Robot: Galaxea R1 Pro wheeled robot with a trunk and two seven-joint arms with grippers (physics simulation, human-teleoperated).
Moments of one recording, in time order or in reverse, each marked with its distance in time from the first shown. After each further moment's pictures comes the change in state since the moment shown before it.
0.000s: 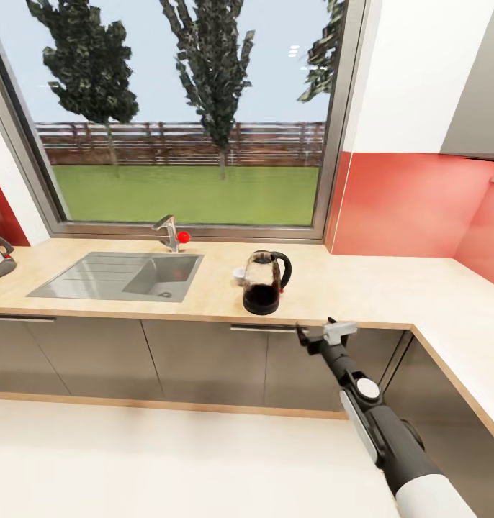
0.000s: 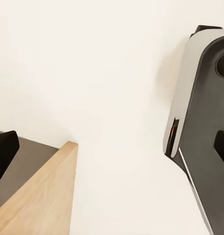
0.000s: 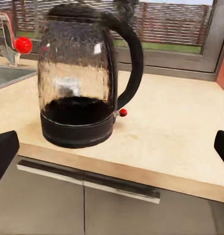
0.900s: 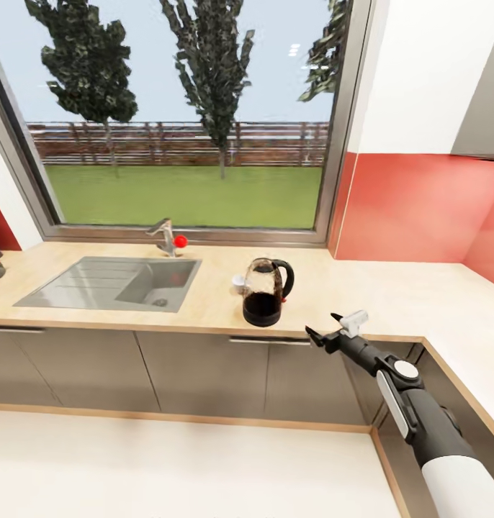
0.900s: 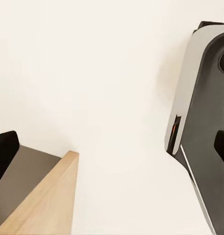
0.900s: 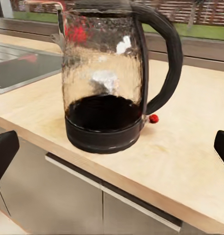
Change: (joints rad) left arm 0.000 0.000 0.000 0.002 0.001 0.010 0.007; right arm -0.062 -0.090 -0.182 0.004 0.007 0.133 0.506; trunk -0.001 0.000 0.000
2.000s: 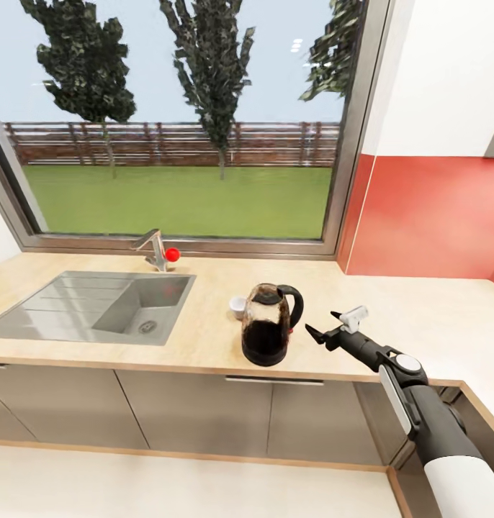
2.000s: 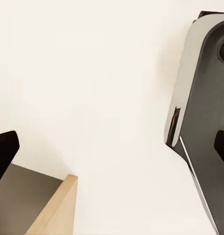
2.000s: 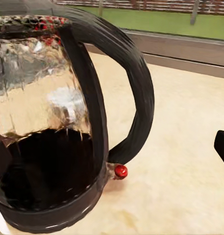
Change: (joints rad) left arm 0.006 -0.005 -0.008 0.009 0.002 0.006 0.003; right arm 0.001 -0.006 0.005 -0.075 0.006 0.113 0.008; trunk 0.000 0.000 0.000
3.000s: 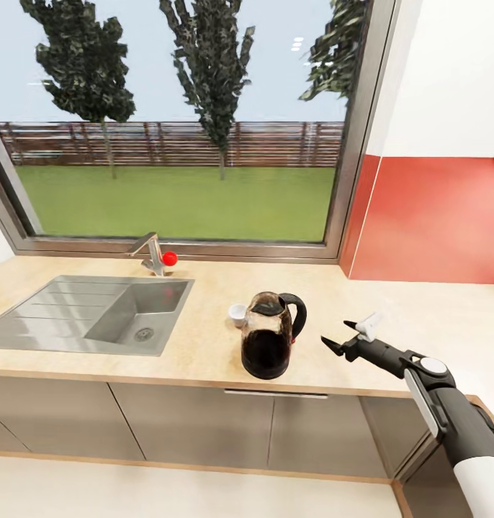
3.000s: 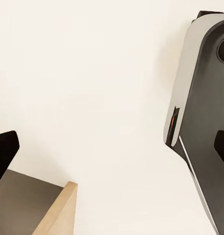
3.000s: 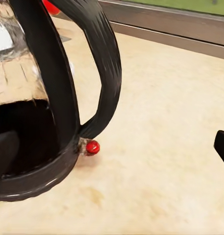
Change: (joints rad) left arm 0.000 -0.001 -0.002 0.000 -0.002 0.000 -0.002; right arm 0.000 -0.116 -0.013 0.058 -0.001 -0.002 0.150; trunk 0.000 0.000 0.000
